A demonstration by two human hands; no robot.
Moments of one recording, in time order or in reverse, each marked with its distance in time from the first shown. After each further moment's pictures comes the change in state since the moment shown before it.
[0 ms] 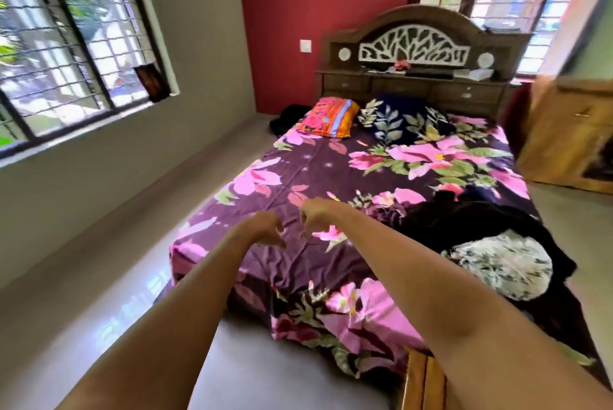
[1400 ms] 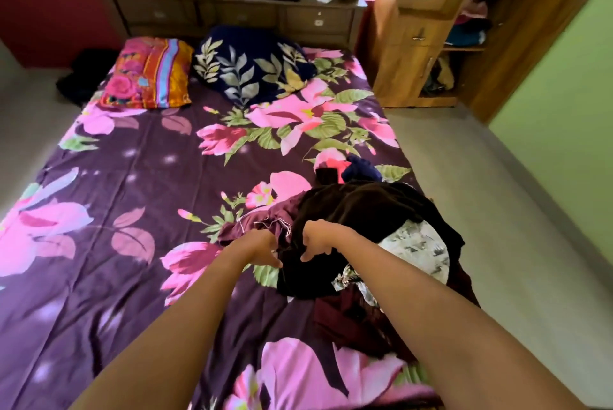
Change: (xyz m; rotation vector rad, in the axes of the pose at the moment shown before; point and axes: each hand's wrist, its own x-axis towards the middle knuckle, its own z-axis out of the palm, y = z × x) left_hand 0.438 0.230 0.024 0.094 -0.360 0.457; right_hand 0.156 0.405 -0.021 0.347 -0.206 0.545
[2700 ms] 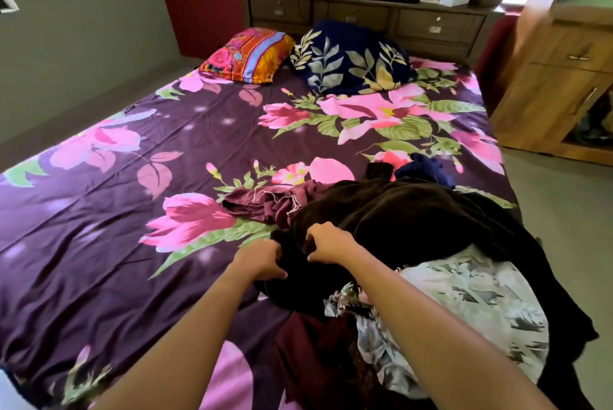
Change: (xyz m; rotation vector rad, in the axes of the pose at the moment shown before) left_hand 0.169 0.024 0.202 -0.143 0.321 -0.403; right_hand 0.208 0.146 0.126 -0.208 0.257 -0.437
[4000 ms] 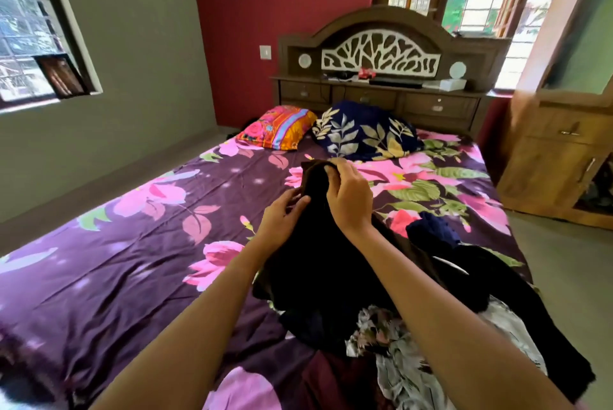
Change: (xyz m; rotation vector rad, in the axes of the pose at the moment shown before) left_hand -0.092 0.026 -0.140 -0.915 0.717 0.295; right_hand -0.080 -0.096 -0.138 0.427 1.283 -0.290
